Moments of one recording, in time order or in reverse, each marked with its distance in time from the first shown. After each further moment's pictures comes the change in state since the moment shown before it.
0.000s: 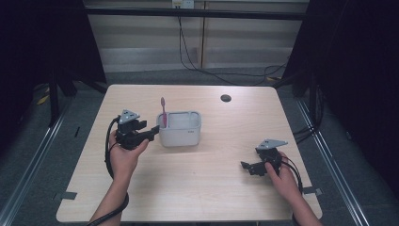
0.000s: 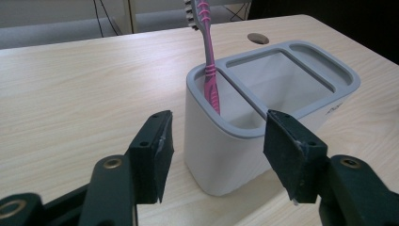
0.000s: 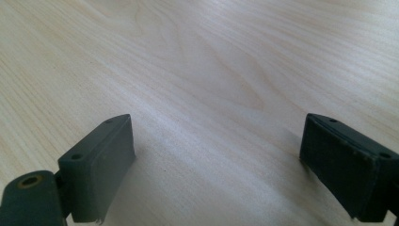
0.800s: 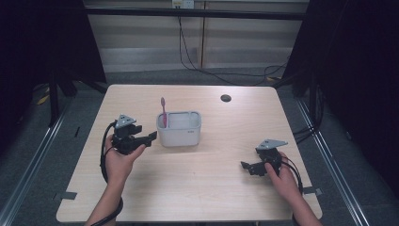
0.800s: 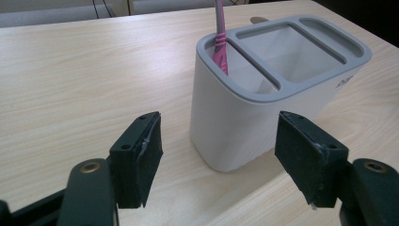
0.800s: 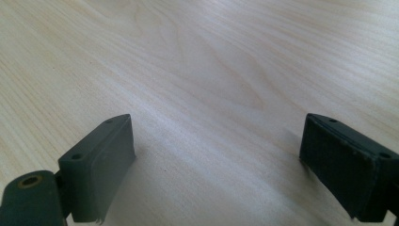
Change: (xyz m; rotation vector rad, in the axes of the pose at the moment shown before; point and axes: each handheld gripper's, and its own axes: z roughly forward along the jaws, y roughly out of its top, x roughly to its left) left arm 0.011 -0.016 -0.005 0.039 -0.012 -0.002; right arm 0.000 0.000 0.000 -0.003 0.000 0.002
